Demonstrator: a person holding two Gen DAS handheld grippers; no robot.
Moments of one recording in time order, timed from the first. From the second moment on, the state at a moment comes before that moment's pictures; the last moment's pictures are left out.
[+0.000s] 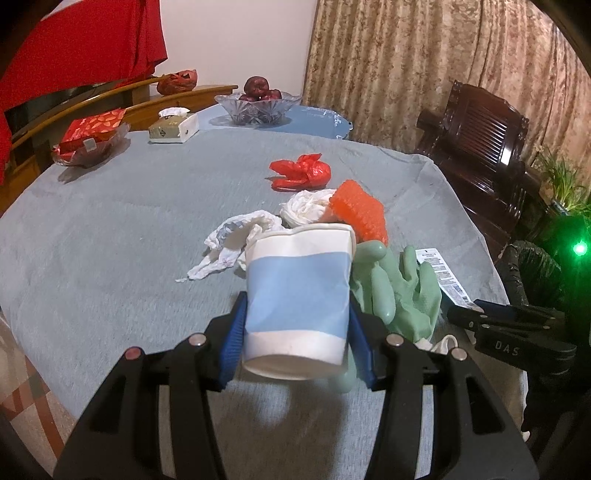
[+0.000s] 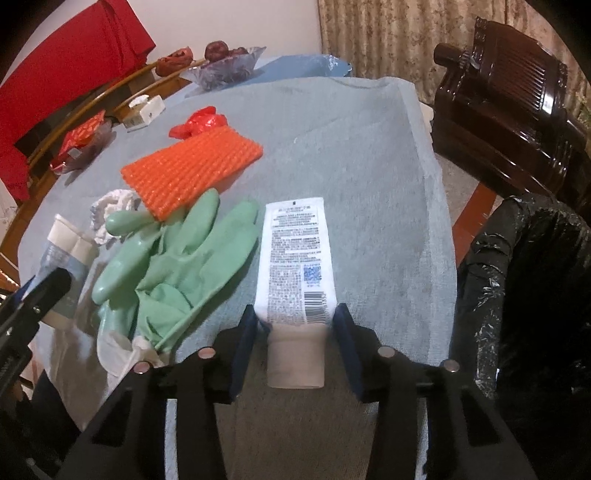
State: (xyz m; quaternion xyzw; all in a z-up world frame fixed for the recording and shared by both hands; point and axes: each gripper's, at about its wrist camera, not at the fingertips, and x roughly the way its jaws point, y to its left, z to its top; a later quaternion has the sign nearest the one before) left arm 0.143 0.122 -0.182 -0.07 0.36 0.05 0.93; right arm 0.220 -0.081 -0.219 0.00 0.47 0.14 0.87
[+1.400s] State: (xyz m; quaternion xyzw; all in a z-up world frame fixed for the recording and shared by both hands) left arm 0.139 0.071 -0.129 -0.05 0.32 0.00 0.95; right arm 0.181 -0.120 -0.127 0.03 0.37 0.15 0.91
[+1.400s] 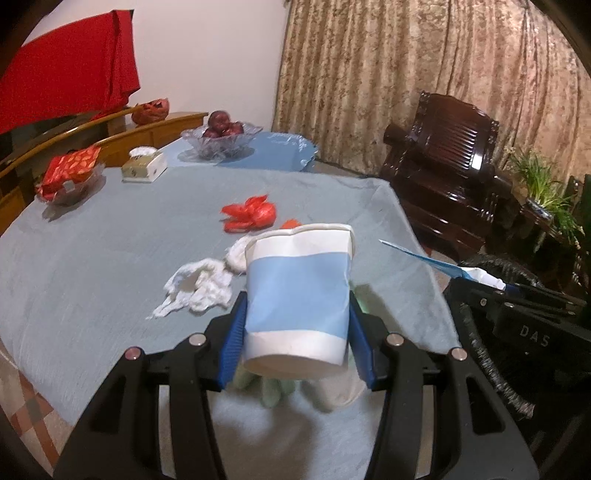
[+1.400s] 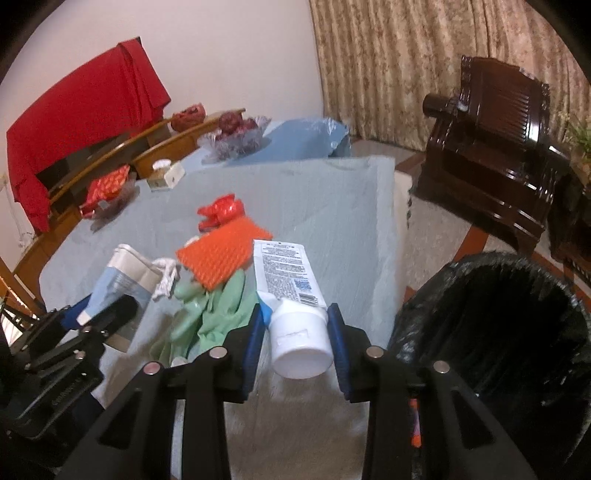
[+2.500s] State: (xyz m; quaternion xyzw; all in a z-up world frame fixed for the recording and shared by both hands) left arm 0.161 -0.163 -0.119 -0.01 0.28 -0.22 0.93; right arm 0.092 -0.337 -0.092 0.08 0.32 -0.04 0.94
